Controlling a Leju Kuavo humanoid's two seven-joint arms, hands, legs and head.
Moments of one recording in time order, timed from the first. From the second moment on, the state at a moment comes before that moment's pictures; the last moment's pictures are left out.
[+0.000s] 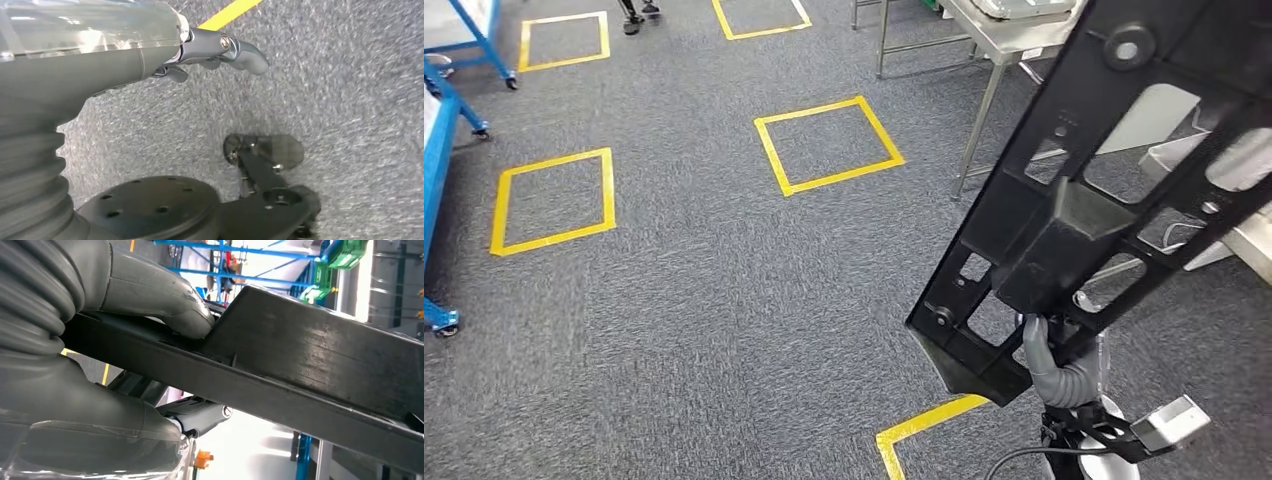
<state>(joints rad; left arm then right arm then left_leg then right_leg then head) -0.10 -0.16 1.15 -0.20 -1.26 0.10 -0.15 0.09 0.01 -0.13 -1.84 0.00 0.31 -0.59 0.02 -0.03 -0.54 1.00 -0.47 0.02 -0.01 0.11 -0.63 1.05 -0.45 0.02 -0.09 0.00</state>
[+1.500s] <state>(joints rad) -0.11 -0.15 1.14 -0.20 -1.26 0.11 -0.15 -0.21 0.01 -0.01 -1.56 -0.04 0.28 -0.55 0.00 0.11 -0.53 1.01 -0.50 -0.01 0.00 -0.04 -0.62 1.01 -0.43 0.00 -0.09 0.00</state>
